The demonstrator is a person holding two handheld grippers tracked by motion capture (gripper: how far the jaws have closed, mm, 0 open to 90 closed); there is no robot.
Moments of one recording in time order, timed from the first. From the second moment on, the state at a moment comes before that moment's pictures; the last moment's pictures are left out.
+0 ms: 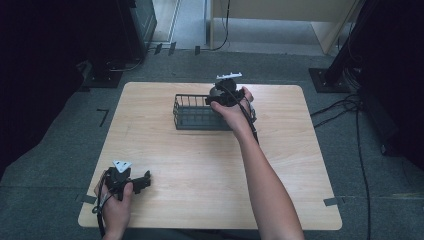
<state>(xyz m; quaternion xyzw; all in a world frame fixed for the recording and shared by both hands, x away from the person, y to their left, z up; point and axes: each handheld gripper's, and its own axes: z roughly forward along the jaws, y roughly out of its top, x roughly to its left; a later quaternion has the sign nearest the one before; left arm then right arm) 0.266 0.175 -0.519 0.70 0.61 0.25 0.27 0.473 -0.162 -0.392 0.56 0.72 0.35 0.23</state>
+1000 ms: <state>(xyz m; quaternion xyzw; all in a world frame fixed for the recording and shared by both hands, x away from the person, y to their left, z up) 0.266 0.175 -0.519 0.70 0.61 0.25 0.27 0.475 -0.159 -0.419 0.56 0.74 0.31 0.21</state>
